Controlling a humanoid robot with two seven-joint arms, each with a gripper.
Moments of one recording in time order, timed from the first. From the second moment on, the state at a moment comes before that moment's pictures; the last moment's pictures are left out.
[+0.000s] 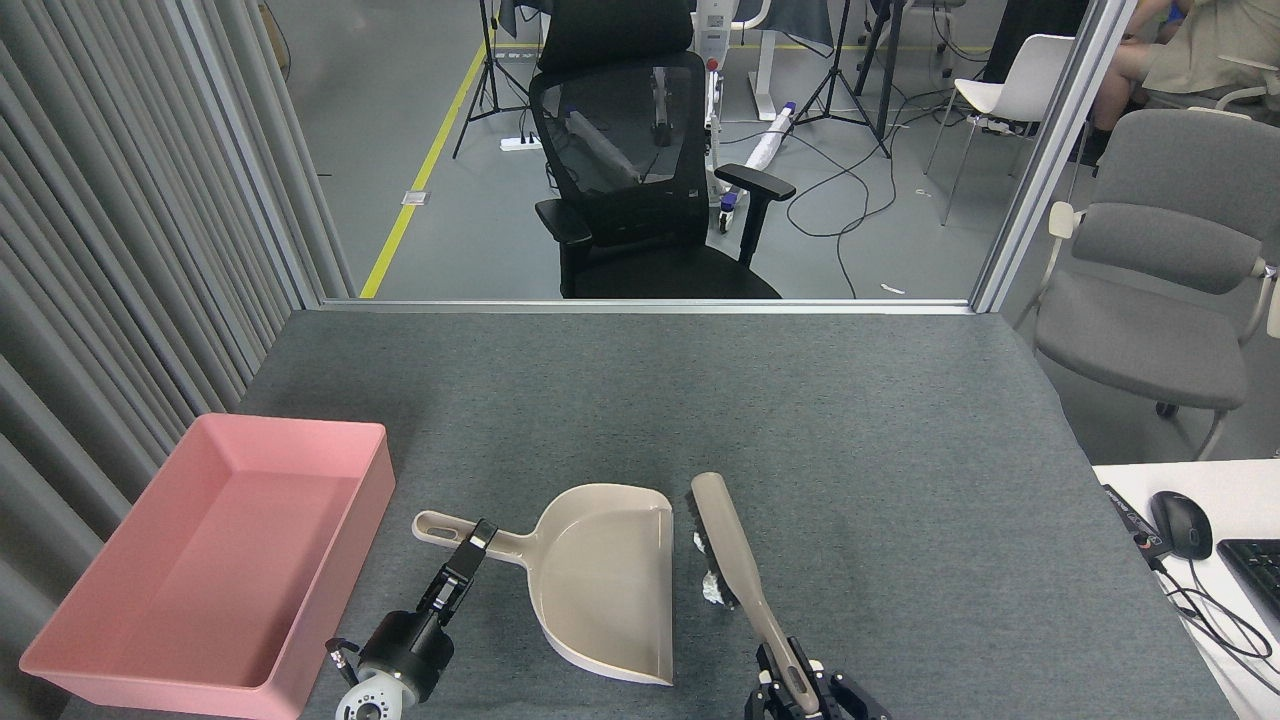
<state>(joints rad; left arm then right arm) -0.27 -0.06 0.16 -0.92 -0.51 -0.54 -0.29 0.23 0.10 0.14 -1.54 1.51 -0.20 -0.15</state>
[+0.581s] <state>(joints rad) -0.25 -0.06 0.16 -0.93 -0.51 -0.54 -0.29 0.29 0.10 0.03 -1.64 1.46 -0.20 -0.19</state>
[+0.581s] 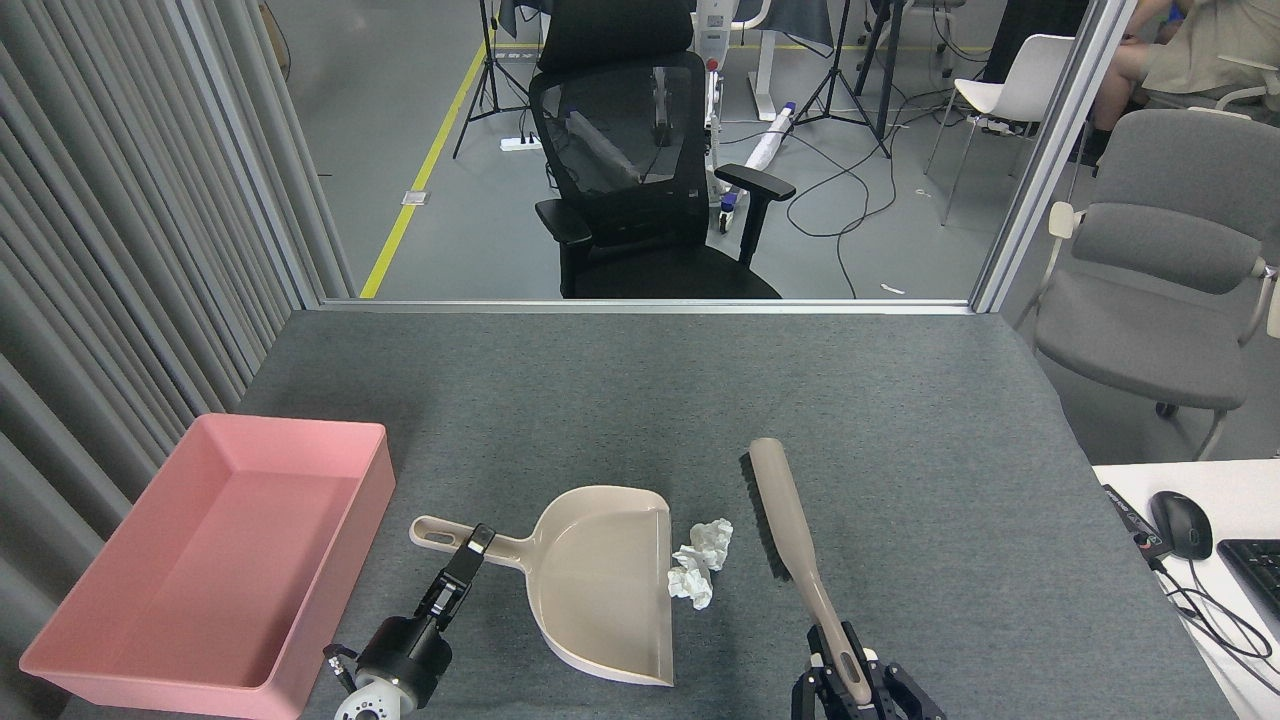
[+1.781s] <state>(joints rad) -0.23 -0.06 0.16 -0.97 -0.53 -0.53 -0.29 0.22 0.16 0.14 -1.46 1.46 -0.17 -0.12</state>
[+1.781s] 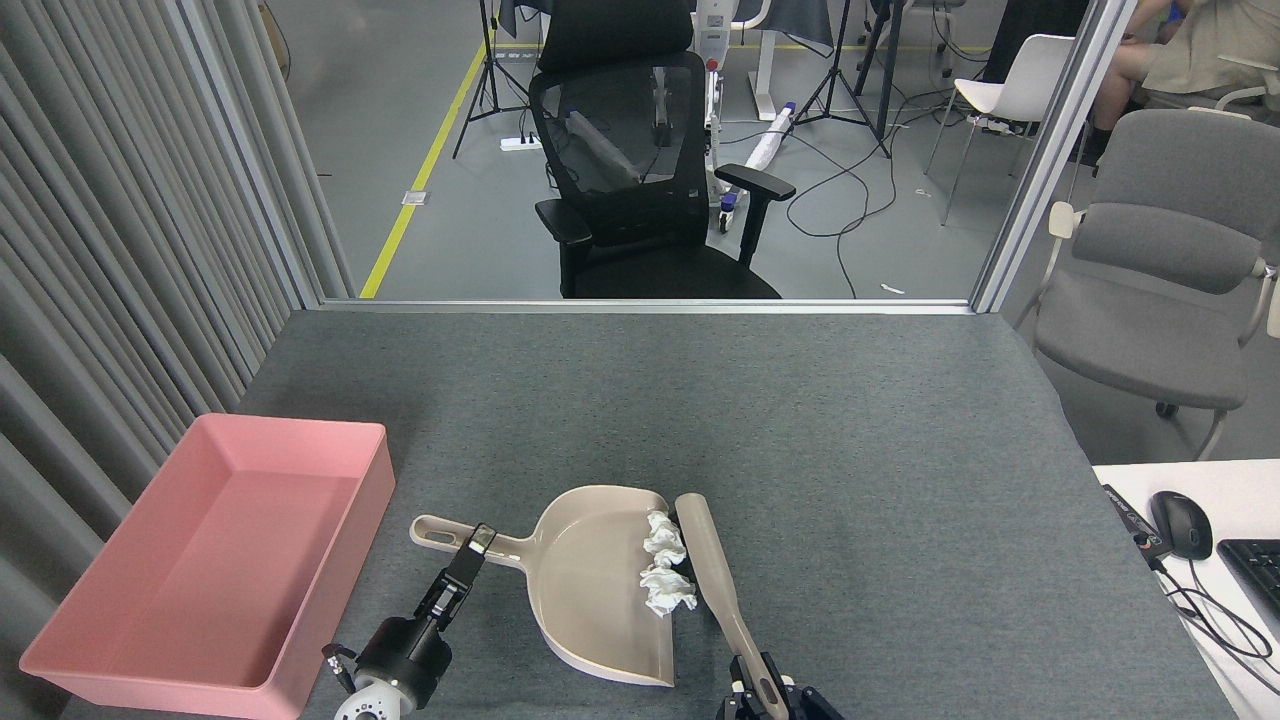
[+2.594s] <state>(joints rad) -0.21 -0.06 0.16 -0.98 -0.52 -0.51 -0.29 0.26 0.14 0.21 -1.59 1.38 -0.07 -0.16</state>
